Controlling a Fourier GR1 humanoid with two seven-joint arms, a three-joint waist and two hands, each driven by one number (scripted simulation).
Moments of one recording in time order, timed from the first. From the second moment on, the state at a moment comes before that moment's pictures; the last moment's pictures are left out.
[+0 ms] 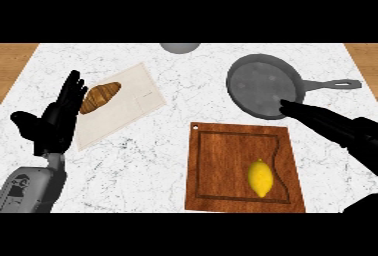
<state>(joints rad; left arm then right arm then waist) -0.24 0.32 -0.04 -1.42 0.17 0.19 0.04 -0.26 -0.68 0.13 -2.11 -0.01 0.55 0.43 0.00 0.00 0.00</state>
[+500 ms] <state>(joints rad) -0.22 0.29 -0.03 -1.47 0.13 0.17 0.06 -0.23 -0.57 0.19 -2.11 0.13 0.60 0.55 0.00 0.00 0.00</state>
